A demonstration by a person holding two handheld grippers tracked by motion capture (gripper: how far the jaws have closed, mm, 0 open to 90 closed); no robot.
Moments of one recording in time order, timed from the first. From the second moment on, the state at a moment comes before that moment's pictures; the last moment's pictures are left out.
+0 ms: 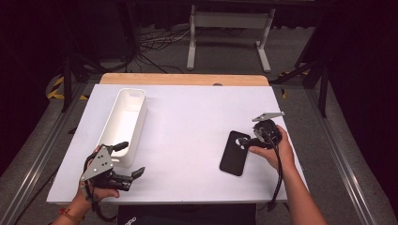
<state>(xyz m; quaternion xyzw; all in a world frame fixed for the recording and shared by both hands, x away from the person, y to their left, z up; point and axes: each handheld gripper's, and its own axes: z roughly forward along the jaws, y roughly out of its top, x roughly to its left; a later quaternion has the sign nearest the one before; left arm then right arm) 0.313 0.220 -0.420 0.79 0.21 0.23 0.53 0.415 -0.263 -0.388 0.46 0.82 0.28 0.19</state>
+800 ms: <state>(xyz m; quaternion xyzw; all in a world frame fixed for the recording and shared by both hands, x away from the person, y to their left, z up) 0.314 0.216 -0.424 0.80 0.21 0.21 0.52 0.449 -0.281 -0.423 0.58 0.78 0.21 0.14</state>
